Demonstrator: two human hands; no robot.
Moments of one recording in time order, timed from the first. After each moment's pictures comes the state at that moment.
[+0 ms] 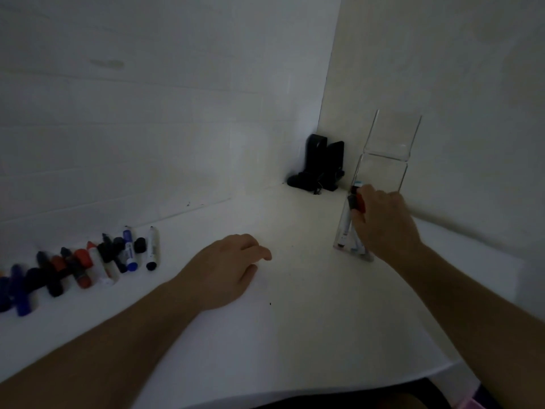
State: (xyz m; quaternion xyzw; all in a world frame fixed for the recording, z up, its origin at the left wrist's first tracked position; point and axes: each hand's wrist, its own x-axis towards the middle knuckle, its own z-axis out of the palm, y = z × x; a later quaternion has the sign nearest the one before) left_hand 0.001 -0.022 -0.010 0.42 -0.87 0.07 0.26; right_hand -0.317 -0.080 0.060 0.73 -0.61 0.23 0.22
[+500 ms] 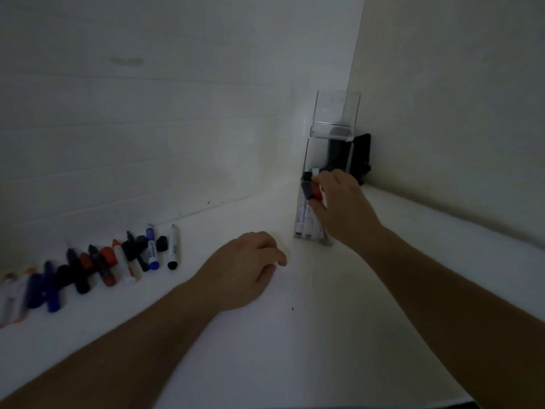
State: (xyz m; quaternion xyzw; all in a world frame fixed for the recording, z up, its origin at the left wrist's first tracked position) left_hand 0.006 -0.024 -0.009 0.43 -0.86 0.06 0.26; right_hand -0.219 -0.117 0.055 0.80 -0.49 0.32 0.13
